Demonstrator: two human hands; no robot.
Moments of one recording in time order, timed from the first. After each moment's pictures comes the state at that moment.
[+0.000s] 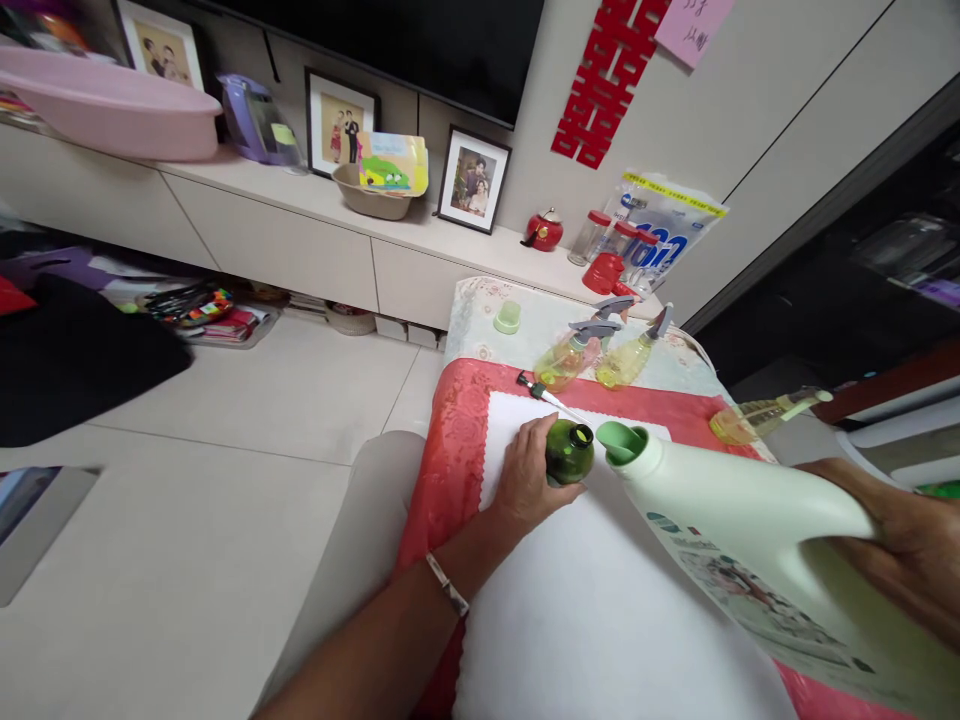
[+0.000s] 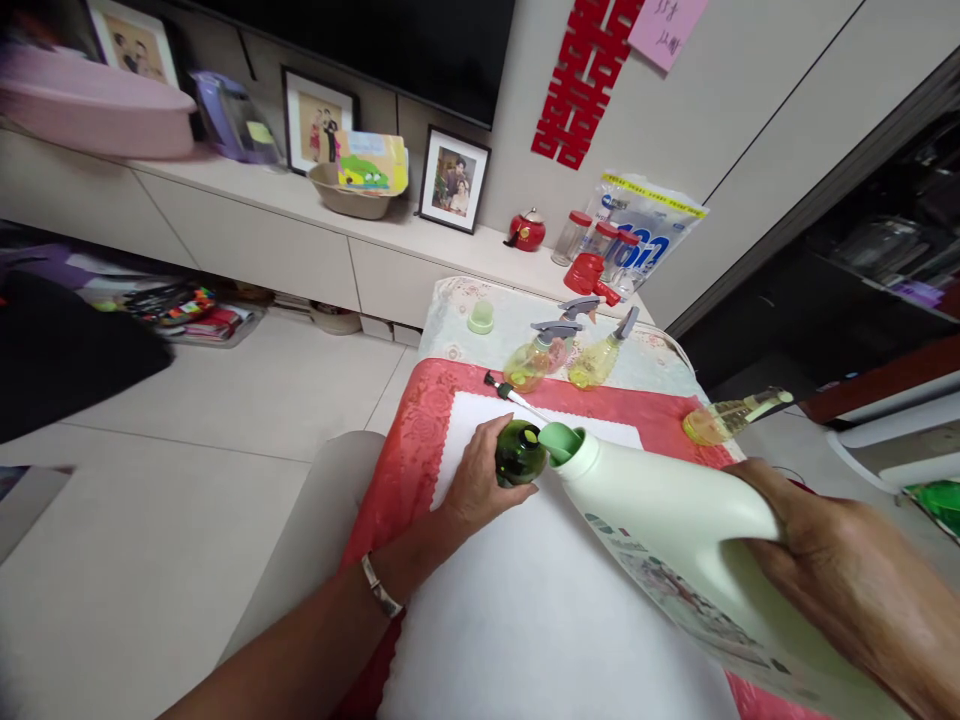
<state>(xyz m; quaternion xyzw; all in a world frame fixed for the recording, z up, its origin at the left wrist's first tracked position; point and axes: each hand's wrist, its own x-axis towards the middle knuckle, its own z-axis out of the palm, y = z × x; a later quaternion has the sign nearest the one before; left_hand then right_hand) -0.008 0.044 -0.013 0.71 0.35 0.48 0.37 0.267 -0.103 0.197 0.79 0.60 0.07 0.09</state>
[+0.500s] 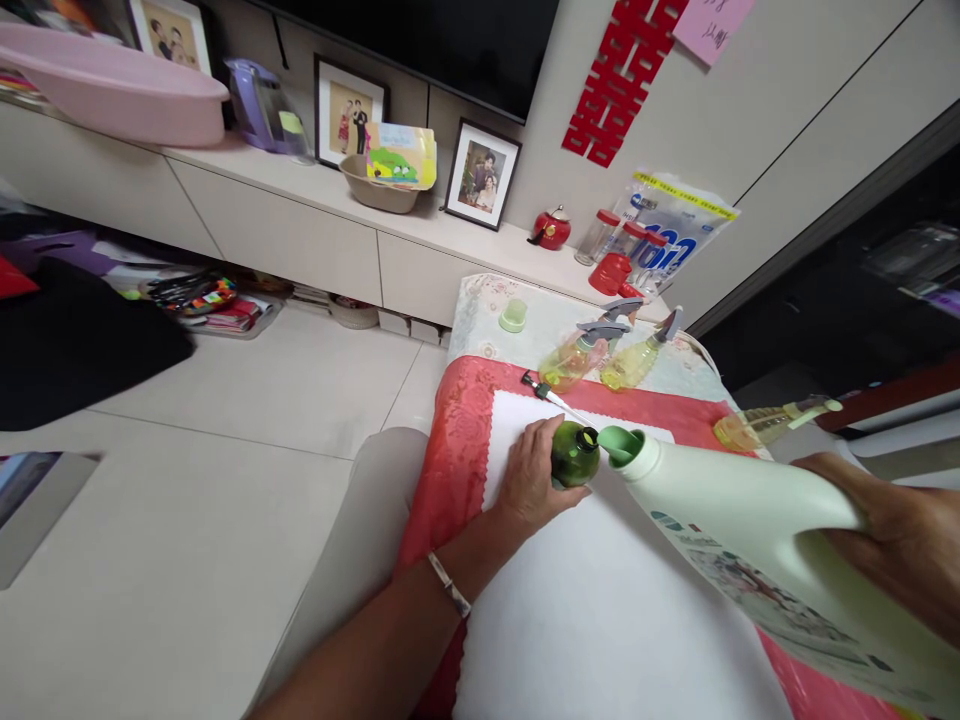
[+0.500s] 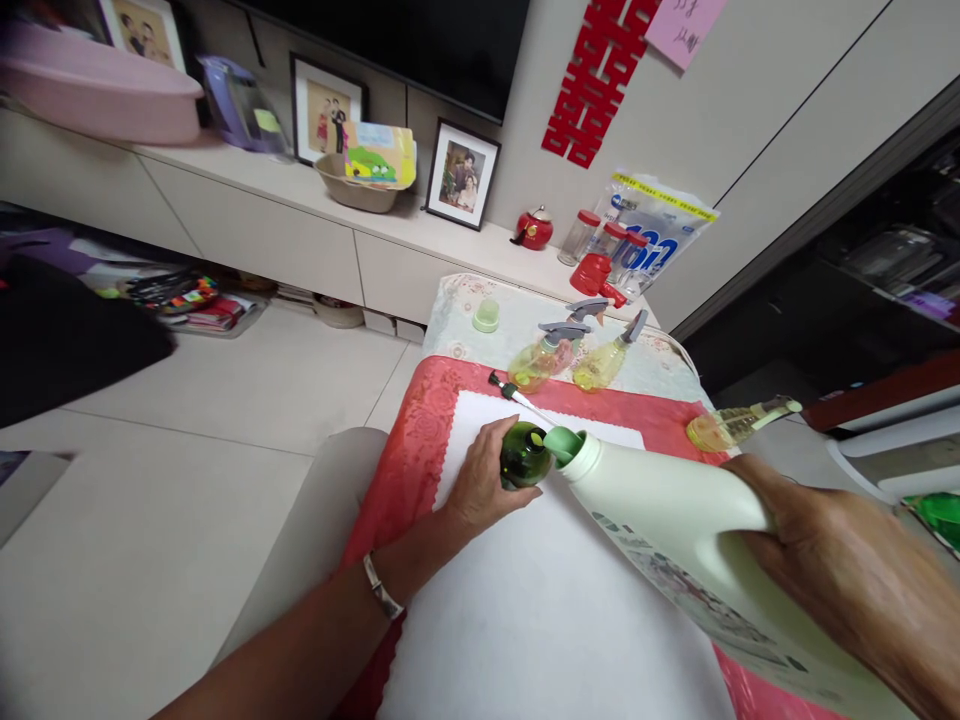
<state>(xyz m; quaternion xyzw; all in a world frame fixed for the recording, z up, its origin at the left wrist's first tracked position) -0.008 0.044 -0.013 0.71 0.36 0.47 0.37 0.259 -0.084 0.205 0.79 0.58 0.08 0.17</state>
